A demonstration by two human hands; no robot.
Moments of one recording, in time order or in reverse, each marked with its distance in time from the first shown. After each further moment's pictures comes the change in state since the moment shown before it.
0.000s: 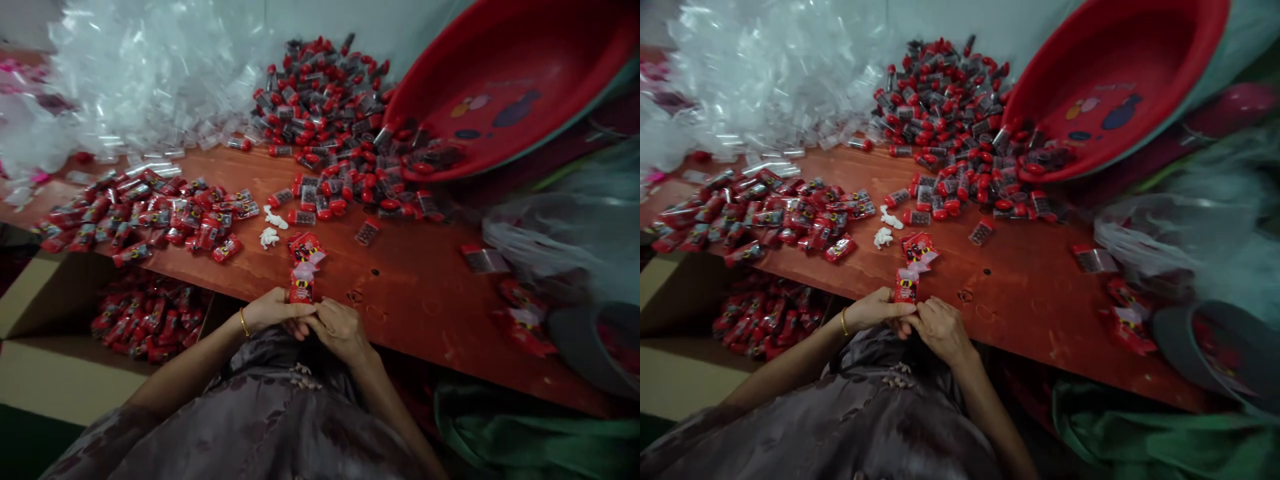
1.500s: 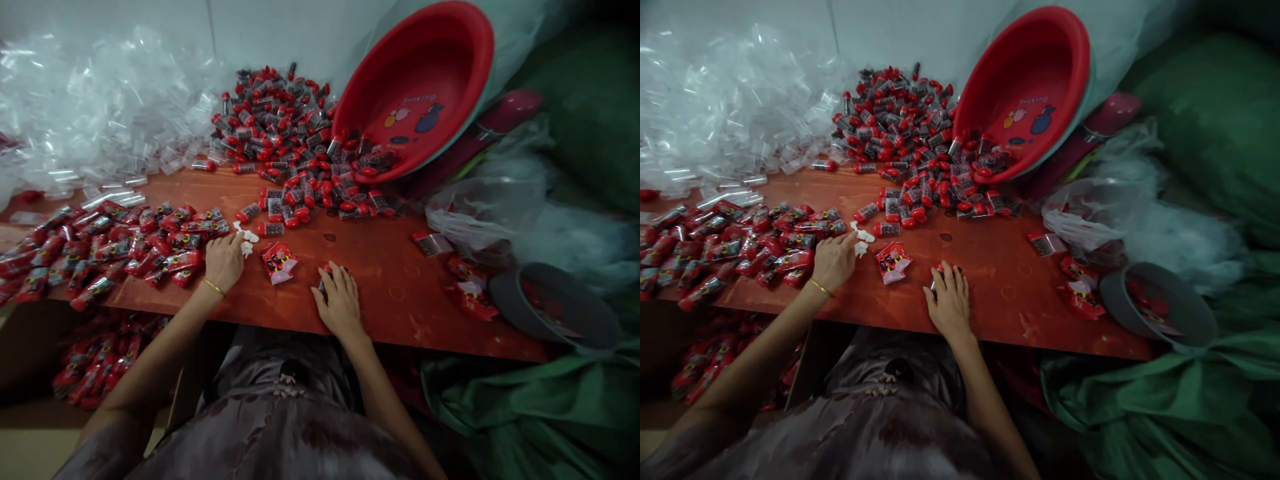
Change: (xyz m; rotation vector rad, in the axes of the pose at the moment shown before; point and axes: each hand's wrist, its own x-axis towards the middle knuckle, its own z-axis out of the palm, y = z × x) left_hand 0.032 0.067 -0.079 1.649 0.987 0.453; right_hand -0.032 0.054 0.015 -0.251 -0.144 0.625
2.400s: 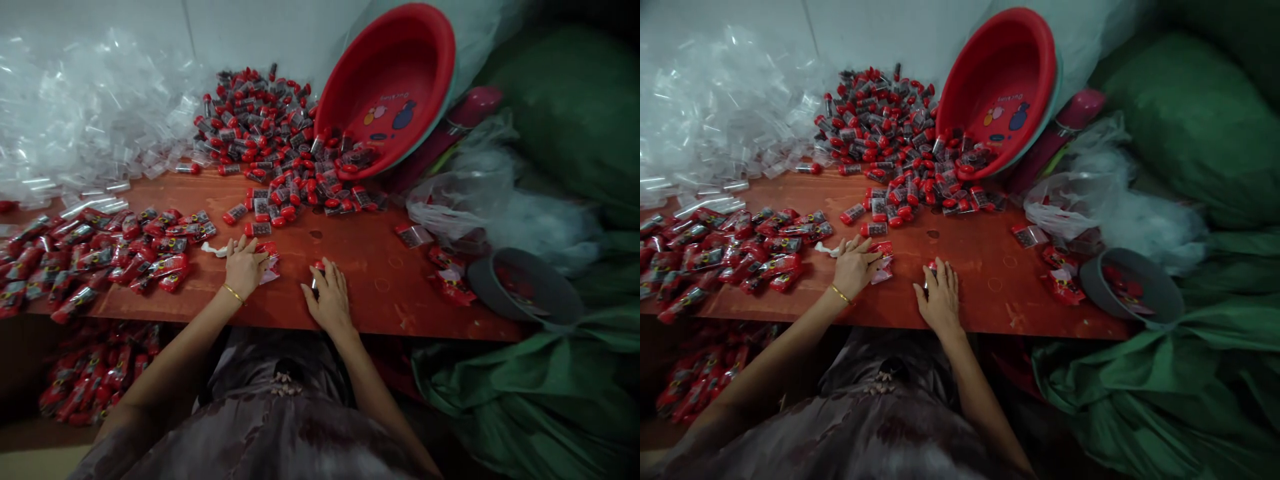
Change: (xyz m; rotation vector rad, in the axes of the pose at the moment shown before) left_hand 0.000 0.057 0.021 -0.213 -0.020 0.101; right_hand -0.001 -0.001 -0.003 0.019 0.057 0.033
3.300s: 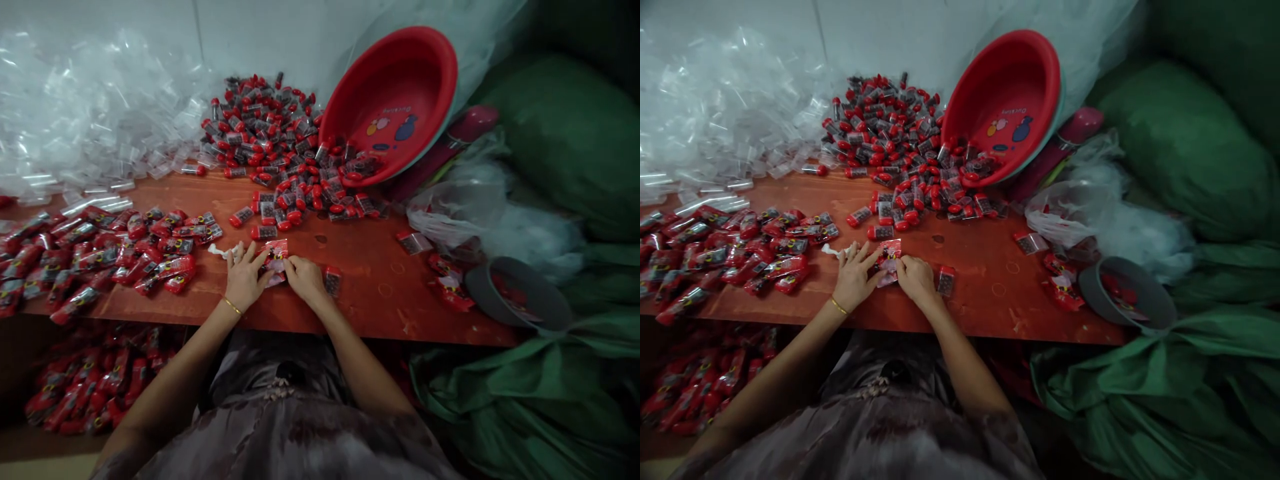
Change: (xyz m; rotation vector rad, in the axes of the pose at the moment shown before) left_hand -0.024 -0.012 0.003 -0.041 0.073 0.003; right_hand 0.076 -0.054 0.006 0.046 -0.291 0.051
